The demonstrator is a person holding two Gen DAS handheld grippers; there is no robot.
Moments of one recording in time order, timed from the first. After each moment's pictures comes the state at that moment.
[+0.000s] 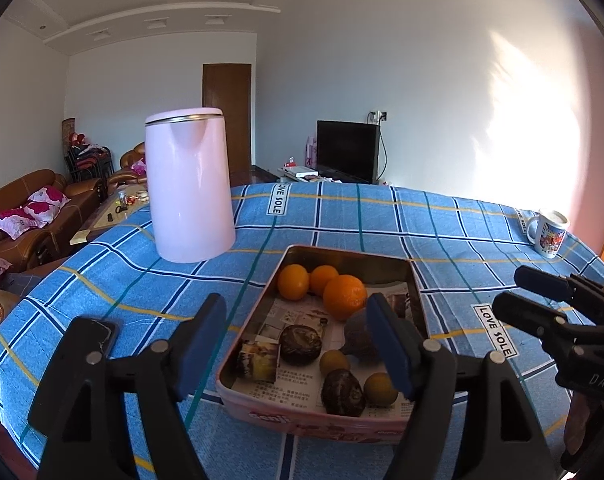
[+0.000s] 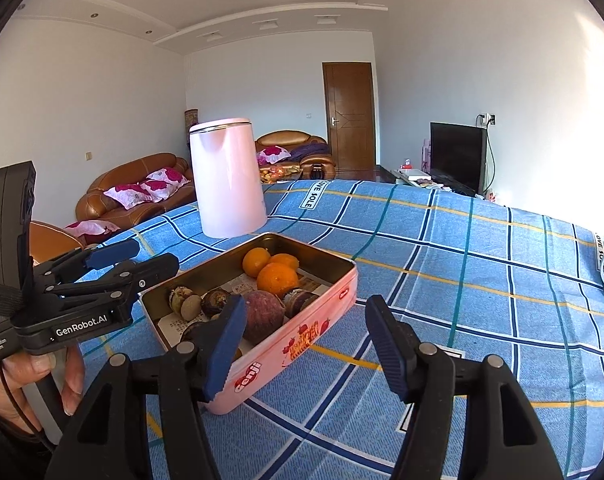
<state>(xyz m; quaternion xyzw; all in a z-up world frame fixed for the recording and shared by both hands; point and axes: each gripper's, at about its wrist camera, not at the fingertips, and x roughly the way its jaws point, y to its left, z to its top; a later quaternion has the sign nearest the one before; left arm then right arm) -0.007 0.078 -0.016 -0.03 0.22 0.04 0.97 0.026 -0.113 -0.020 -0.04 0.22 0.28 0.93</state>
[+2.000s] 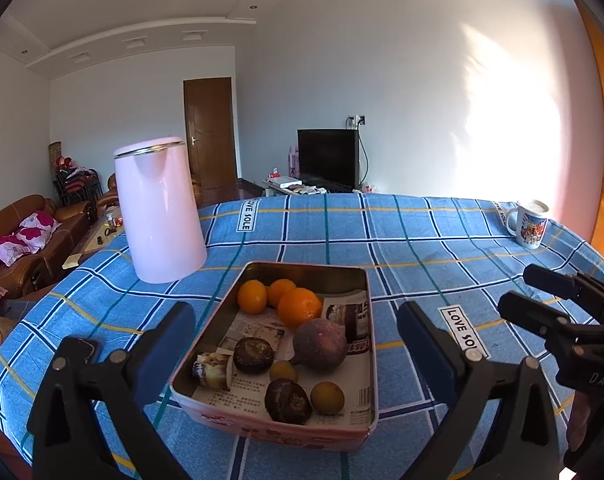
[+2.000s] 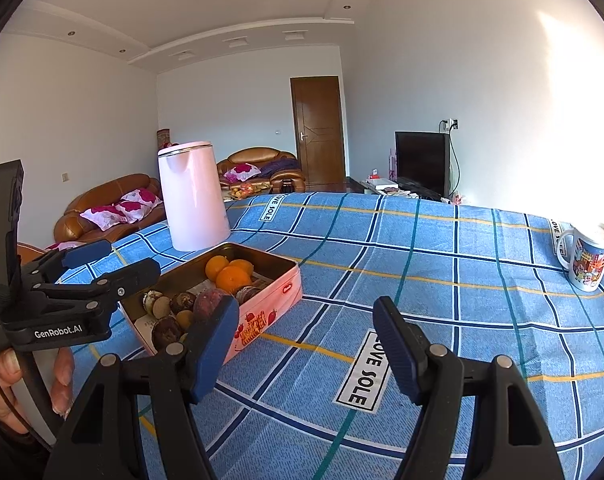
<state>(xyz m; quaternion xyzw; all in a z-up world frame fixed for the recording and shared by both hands) -0.012 0.033 -0.004 0.01 0.21 0.02 0.98 0.004 -0.167 -0.013 -0.01 0.20 0.23 0.95</state>
